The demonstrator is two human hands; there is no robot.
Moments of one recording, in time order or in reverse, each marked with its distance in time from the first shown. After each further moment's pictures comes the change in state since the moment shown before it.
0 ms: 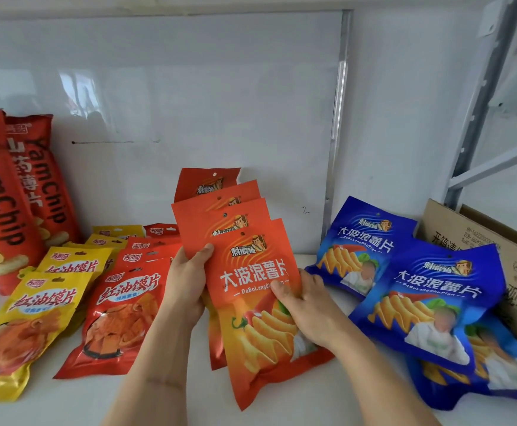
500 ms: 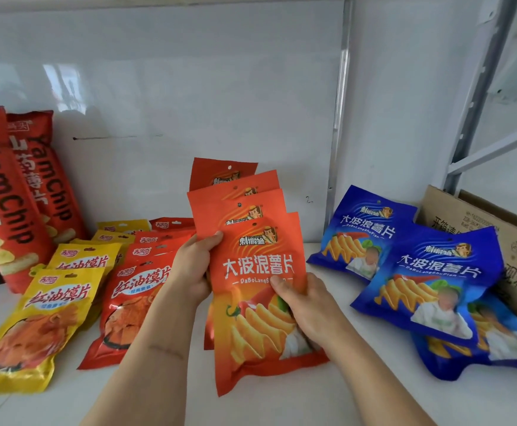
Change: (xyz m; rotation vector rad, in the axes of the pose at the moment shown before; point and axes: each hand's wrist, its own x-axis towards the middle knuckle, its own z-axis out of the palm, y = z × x) left_hand 0.012 0.019 -0.007 0.078 -0.066 -0.178; right_hand -0.025 -0.017 0.030 0.275 0.112 0.109
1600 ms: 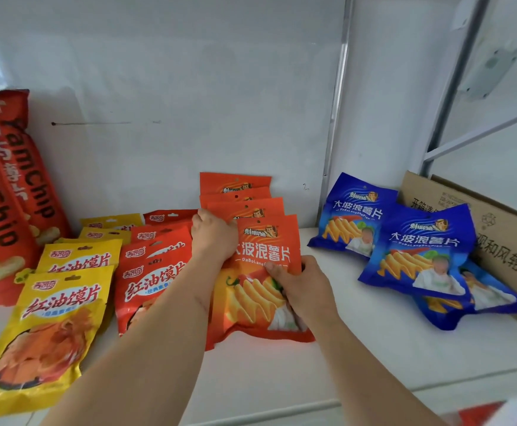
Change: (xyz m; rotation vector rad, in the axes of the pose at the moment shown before) left_hand 0.052 0.011 -0.005 1.030 0.090 0.290; right_hand 0.006 -0.015 0.063 -0.229 0.369 0.160
